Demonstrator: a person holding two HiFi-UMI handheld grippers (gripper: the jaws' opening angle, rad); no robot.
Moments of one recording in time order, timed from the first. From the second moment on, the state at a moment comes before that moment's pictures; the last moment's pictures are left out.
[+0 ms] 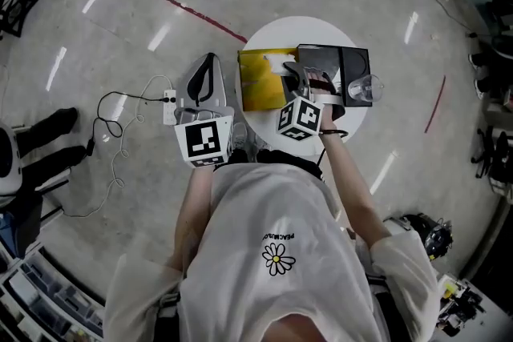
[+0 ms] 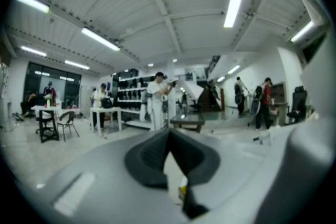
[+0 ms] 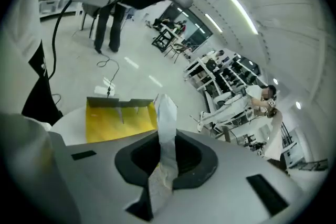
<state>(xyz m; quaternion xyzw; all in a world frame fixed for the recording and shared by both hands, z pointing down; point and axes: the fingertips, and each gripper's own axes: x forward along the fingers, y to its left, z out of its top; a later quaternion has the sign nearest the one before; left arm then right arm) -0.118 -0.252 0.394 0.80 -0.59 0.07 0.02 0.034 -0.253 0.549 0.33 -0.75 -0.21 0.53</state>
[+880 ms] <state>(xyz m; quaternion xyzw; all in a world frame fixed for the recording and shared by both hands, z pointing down) -0.170 -0.227 0.393 0.74 -0.67 0.08 0.01 0.033 -0.236 0.685 0.16 -0.73 -0.17 0.65</state>
